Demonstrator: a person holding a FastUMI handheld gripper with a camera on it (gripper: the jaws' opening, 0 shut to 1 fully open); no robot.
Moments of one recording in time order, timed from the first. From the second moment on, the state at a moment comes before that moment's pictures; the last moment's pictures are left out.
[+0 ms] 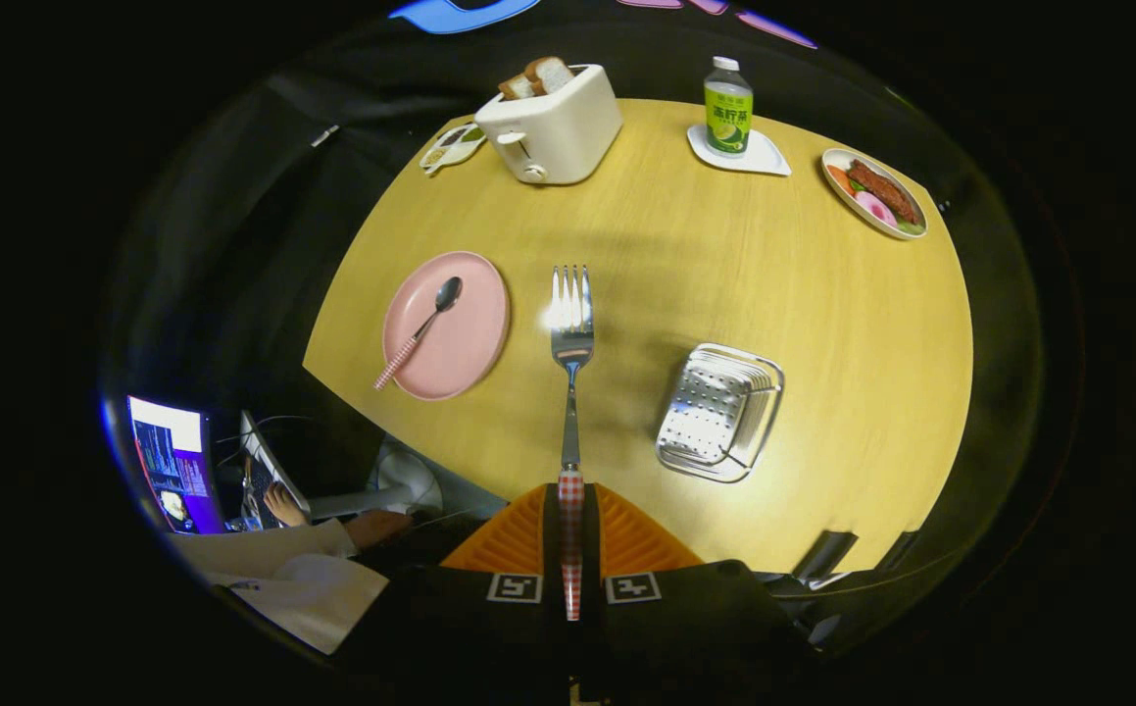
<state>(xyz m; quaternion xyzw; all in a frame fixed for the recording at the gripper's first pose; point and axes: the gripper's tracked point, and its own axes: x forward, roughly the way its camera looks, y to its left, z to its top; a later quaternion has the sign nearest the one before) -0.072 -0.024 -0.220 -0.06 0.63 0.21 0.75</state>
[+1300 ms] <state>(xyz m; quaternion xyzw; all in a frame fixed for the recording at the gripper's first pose) -0.055 -0.120 -0.272 -0.19 0.82 0.19 0.51</state>
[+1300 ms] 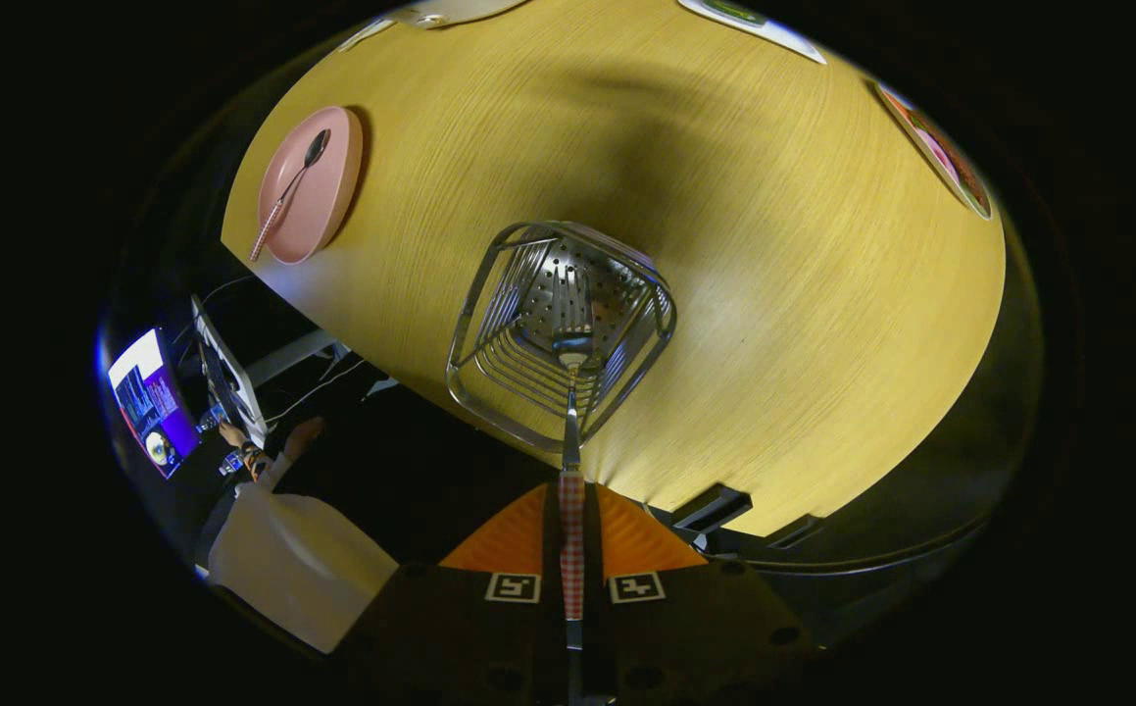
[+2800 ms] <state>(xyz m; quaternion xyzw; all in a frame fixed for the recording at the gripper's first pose) -0.024 -0.054 -0.143 -0.03 0.49 0.21 0.85</state>
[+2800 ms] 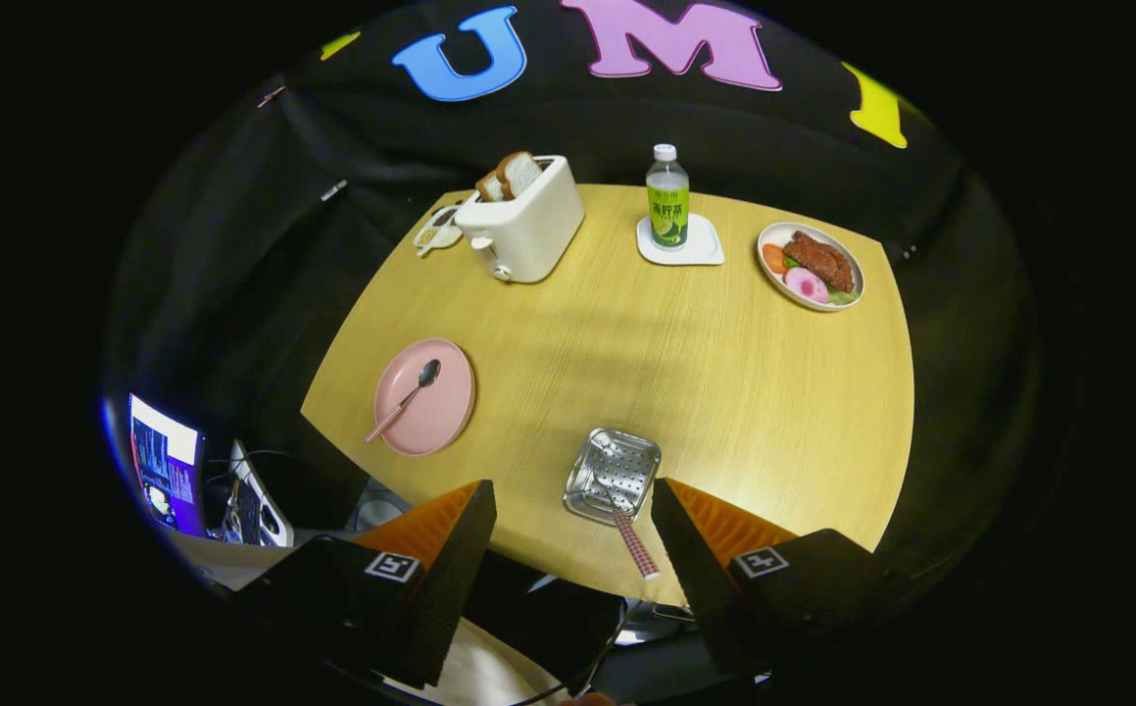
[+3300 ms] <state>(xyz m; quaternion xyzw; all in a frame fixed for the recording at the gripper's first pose) -0.052 0.003 -0.140 -0.04 0.38 0.18 0.91</state>
